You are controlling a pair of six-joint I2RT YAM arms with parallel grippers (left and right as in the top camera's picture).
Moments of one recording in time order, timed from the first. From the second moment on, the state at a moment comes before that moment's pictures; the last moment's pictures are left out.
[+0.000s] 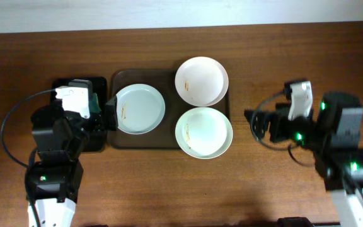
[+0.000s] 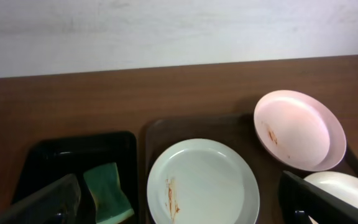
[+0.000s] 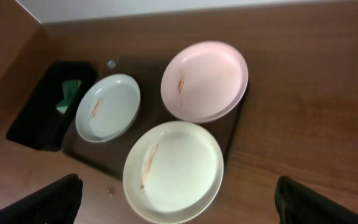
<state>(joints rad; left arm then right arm) 0.05 0.96 0.85 -0.33 0.18 0.04 0.00 0.99 1.08 -0.77 -0.47 0.07</state>
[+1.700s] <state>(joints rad) 0.04 1.53 1.43 -0.90 -0.02 -0.08 0.25 1.35 1.23 -0.92 -0.24 0.44</state>
